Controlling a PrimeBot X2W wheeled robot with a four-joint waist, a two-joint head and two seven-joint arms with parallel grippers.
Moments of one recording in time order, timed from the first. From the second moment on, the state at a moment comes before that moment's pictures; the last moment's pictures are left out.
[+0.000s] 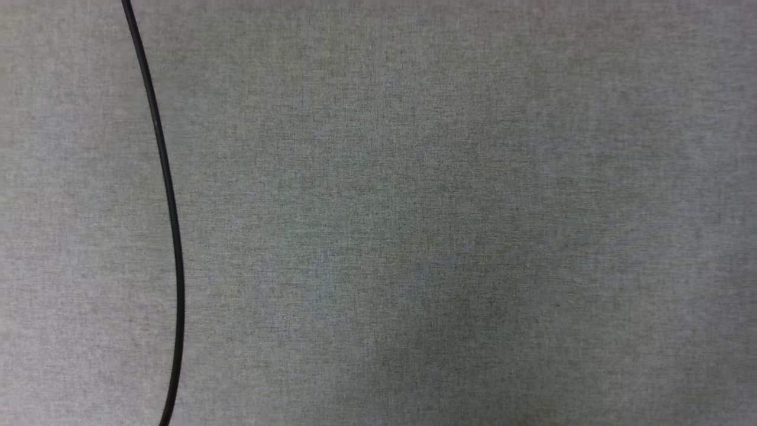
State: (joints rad) left arm -1.82 0.41 -0.38 0.59 -0.25 -0.13 -0.22; right arm -1.75 -0.45 0.27 0.70 0.40 0.13 0.00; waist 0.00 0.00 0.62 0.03
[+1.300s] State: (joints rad) left arm -0.39 0.49 -0.36 0.08 -0.41 0.10 -0.25; right arm -0.76 -0.61 0.64 0.55 0.78 0.13 -0.17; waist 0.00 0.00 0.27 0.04
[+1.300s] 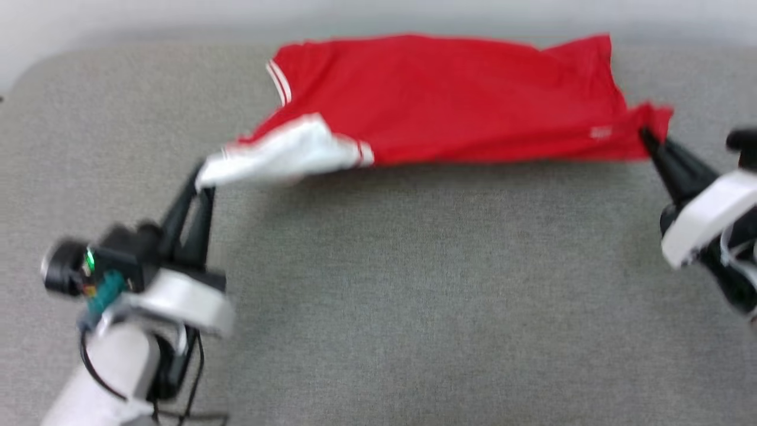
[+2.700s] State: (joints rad) left arm 0.16 0.50 -0.46 0.05 -0.54 0.14 -0.19; right arm 0.19 -0.46 0.14 0.21 0.61 0.13 0.01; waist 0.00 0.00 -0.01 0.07
